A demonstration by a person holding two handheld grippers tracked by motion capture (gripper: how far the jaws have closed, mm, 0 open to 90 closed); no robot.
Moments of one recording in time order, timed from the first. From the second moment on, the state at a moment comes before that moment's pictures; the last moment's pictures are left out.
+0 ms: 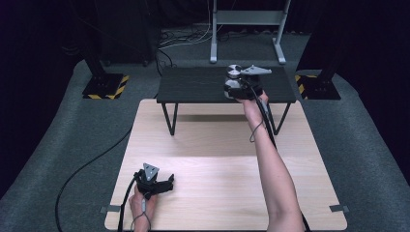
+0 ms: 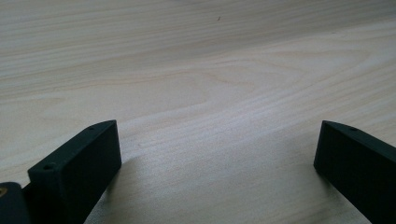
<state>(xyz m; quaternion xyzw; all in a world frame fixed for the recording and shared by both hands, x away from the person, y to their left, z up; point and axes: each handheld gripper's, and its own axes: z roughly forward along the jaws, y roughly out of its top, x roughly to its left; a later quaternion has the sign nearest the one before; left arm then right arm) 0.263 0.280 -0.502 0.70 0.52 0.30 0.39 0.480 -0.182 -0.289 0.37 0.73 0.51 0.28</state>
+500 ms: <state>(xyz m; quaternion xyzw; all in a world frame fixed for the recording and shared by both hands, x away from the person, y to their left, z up) 0.263 0.279 -0.502 0.70 0.52 0.30 0.39 0.478 -0.183 -0.296 0.37 0.72 0.52 0.28</state>
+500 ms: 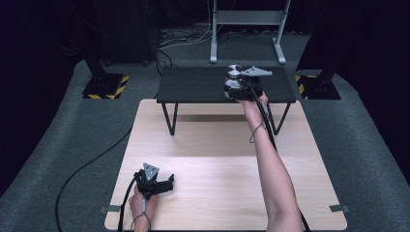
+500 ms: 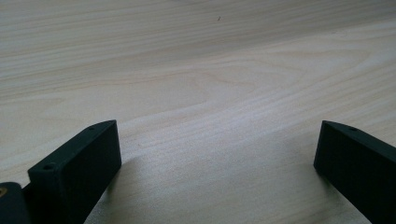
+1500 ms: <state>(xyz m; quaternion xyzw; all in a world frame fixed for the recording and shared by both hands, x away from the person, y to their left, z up) 0.264 0.279 -0.502 0.70 0.52 0.30 0.39 0.354 -0.234 -0.338 0.33 0.76 0.51 0.23</state>
